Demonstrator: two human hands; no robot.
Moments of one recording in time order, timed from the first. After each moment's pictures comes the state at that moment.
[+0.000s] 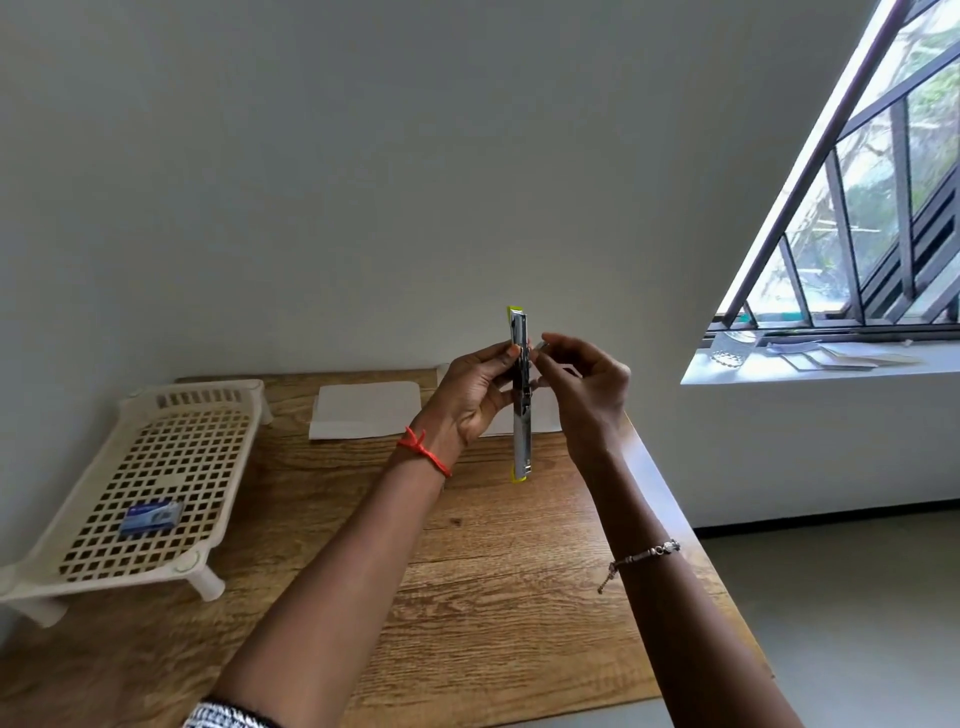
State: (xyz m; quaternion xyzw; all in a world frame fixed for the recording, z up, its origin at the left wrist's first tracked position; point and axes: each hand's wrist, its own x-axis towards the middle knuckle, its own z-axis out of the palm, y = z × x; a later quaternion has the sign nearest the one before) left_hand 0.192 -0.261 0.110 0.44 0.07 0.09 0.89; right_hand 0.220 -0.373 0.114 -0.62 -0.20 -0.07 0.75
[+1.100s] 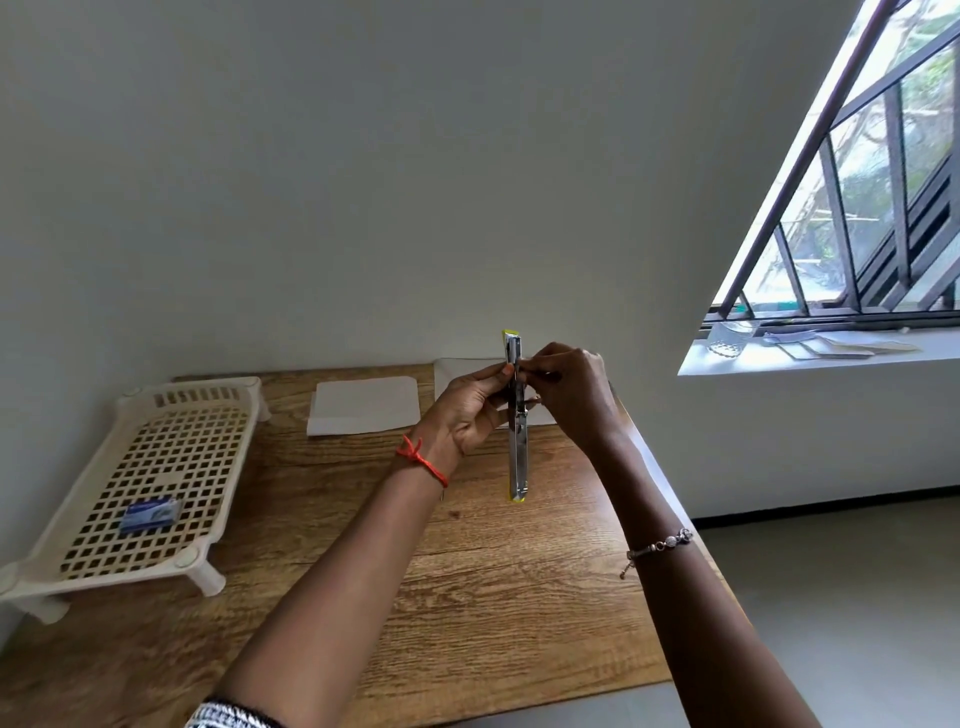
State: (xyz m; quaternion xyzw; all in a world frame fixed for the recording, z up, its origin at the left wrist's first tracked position) left_hand 0.184 -0.266 0.095 0.42 0.15 0.04 0.89; right_hand 0.229 -0.382 0.117 -0.82 -0.34 -0.12 0.45
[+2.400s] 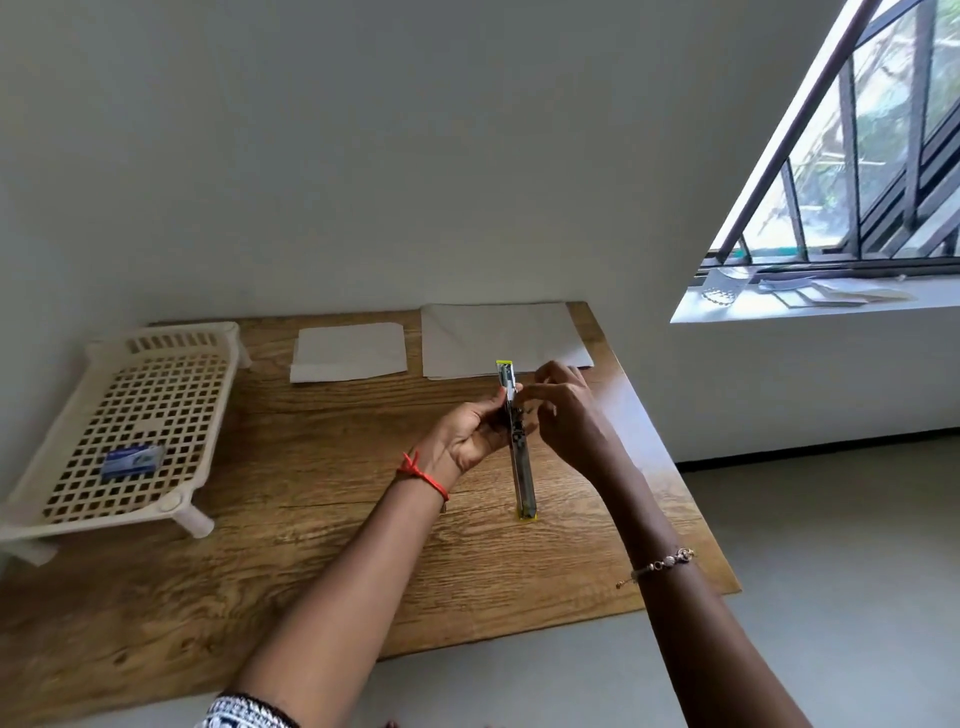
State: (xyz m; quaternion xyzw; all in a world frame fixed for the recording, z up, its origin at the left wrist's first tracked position) left_hand 0.157 -0.298 0.036 0.30 0.27 -0.05 0.91; right_hand 0.208 -0.424 0.049 -0.87 -0.38 -0.04 0.30
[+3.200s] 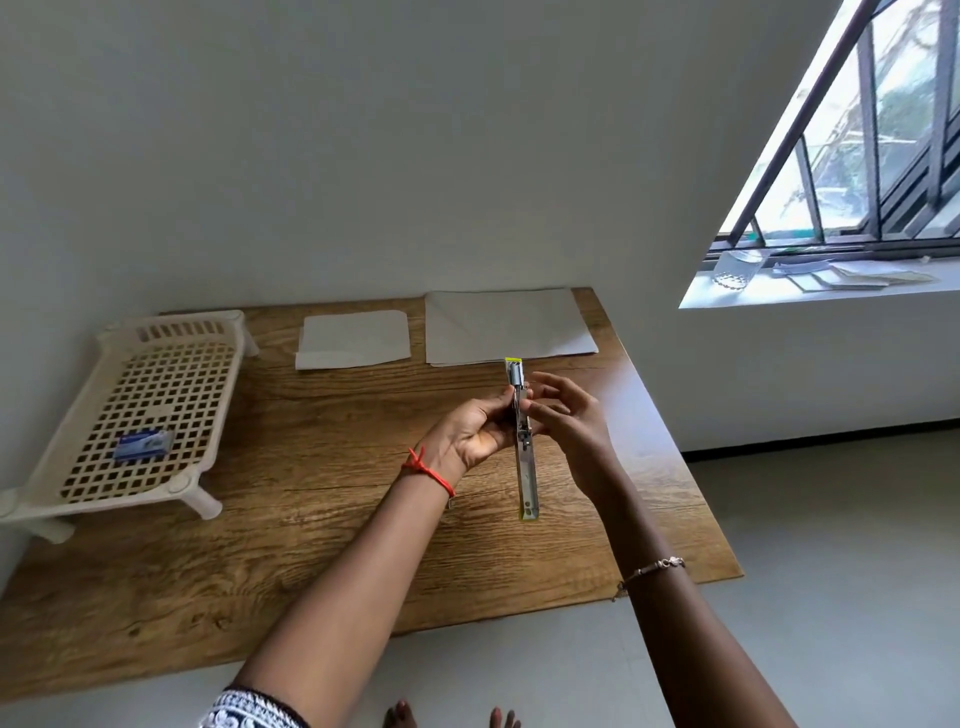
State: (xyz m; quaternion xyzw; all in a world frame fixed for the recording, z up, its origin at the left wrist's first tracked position) left_hand 0.153 -0.307 0.025 0.31 0.27 -0.06 0.91; right_hand 0.197 -0.435 0.013 -0.64 -0.15 0.20 0.73
